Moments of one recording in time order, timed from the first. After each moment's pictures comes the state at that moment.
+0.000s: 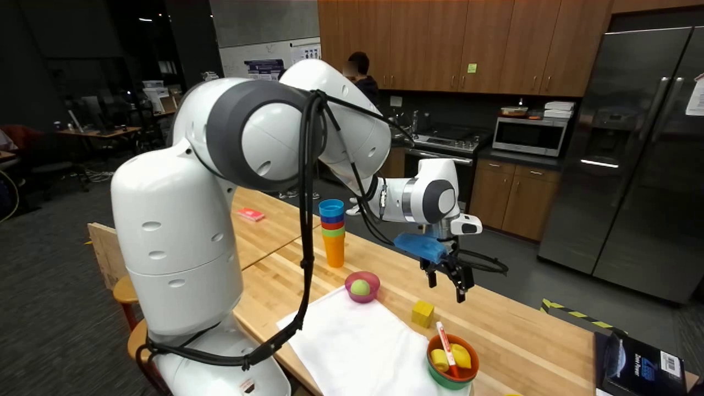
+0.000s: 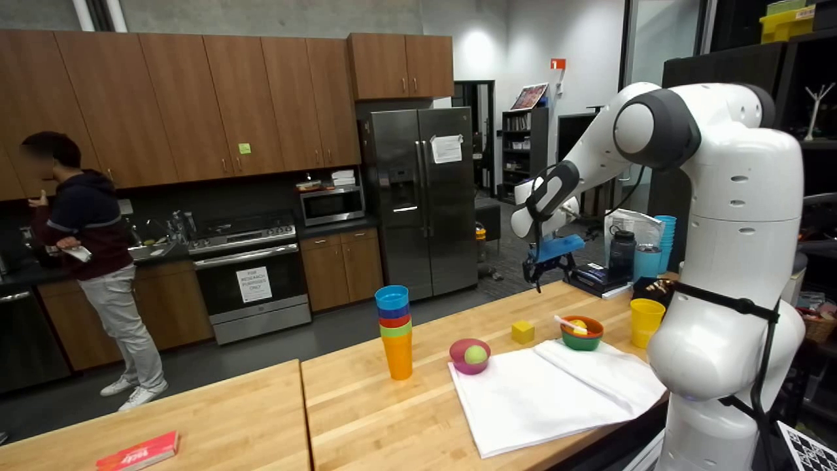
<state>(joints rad) -0.17 0.05 -0.20 -2.25 -0.30 2.24 0.35</state>
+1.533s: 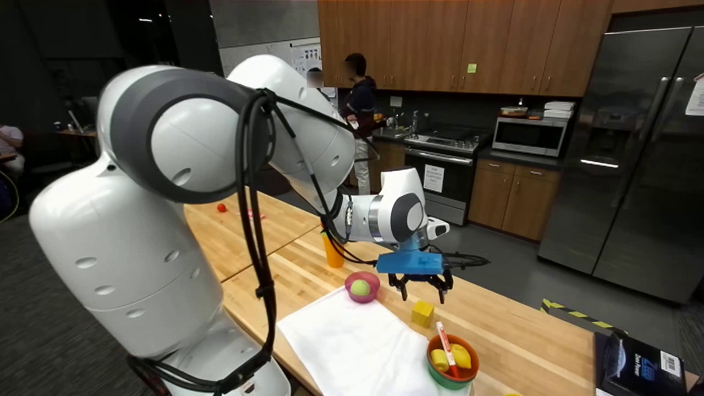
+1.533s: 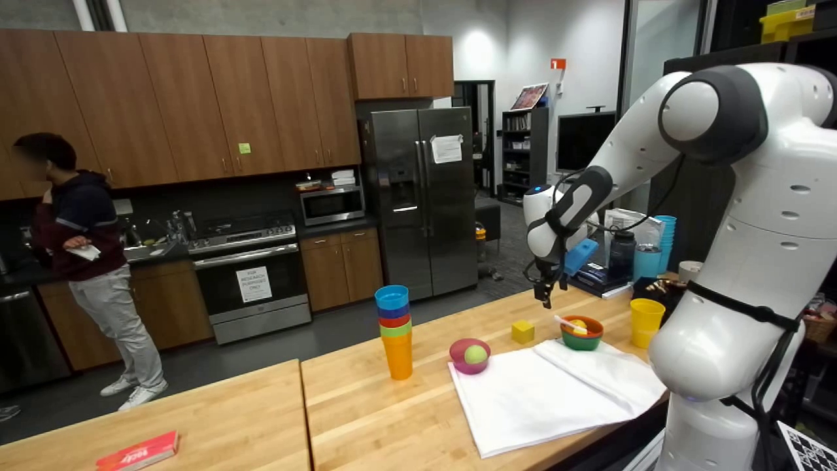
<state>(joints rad) -0.16 -0.16 -0.17 -2.55 -0.41 2.43 -0.15</state>
